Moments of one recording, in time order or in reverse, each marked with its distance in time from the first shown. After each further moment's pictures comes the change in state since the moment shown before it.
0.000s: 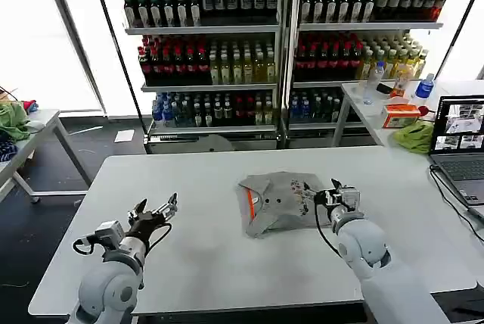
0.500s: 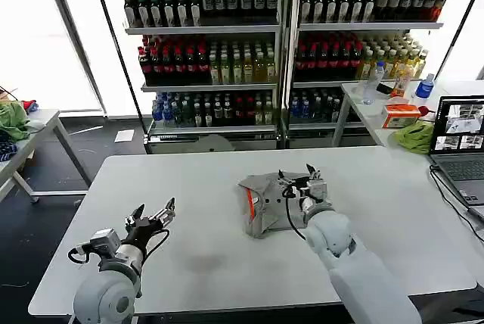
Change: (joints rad) left arm 0.064 -0.023 -0.034 -0.044 0.015 0.000 0.012; right arm 0.126 0.126 -0.132 -0.113 -0.129 0.056 0.019
